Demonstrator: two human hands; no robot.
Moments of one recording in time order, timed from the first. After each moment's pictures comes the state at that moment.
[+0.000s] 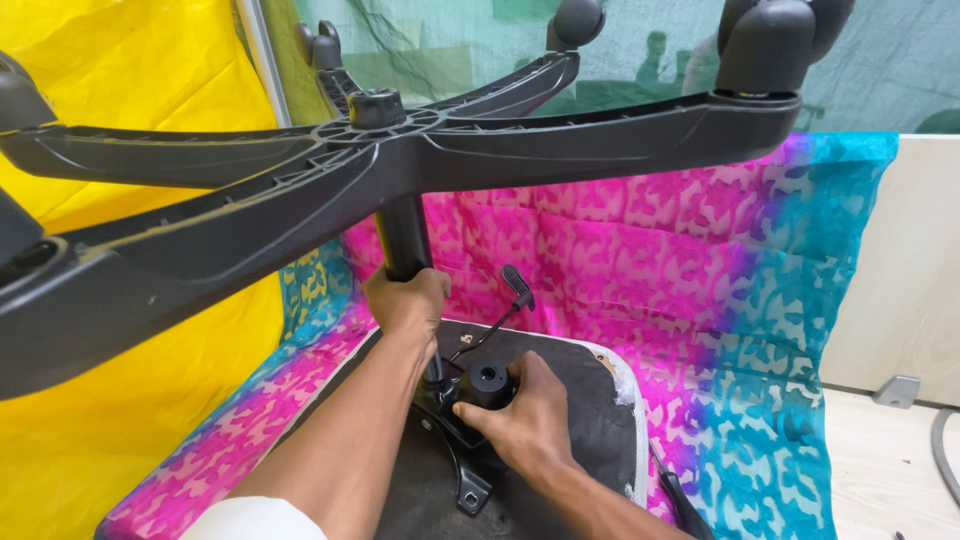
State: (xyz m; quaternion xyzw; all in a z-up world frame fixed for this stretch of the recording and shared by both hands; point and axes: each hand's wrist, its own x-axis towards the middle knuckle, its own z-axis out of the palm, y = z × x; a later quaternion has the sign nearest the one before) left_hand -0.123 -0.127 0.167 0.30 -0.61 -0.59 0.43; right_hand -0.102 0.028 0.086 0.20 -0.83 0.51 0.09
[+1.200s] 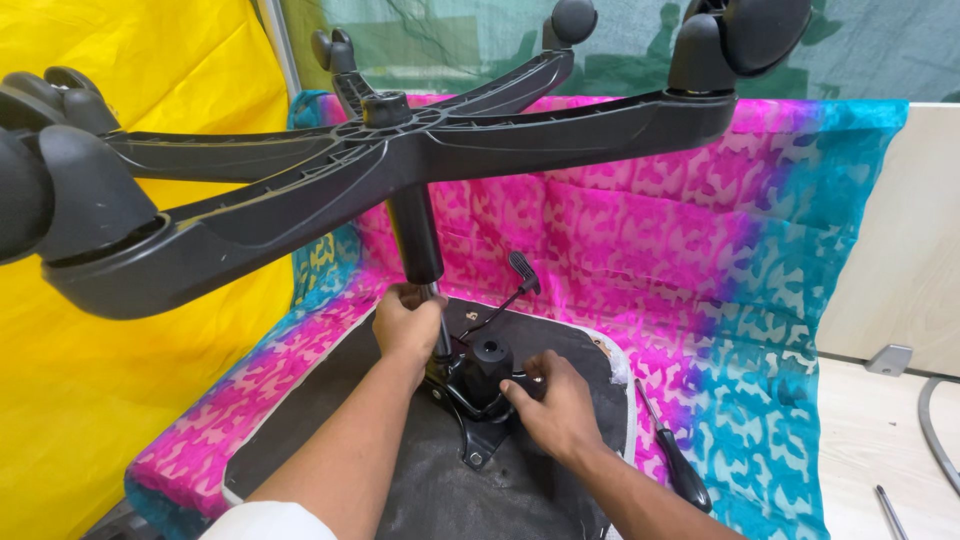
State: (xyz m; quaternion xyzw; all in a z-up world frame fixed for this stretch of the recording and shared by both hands) left_hand -0.080 -0.137 0.090 0.36 -0.69 -0.52 0.35; right_hand -0.101 0.063 0.038 0.21 -0.87 0.45 0.01
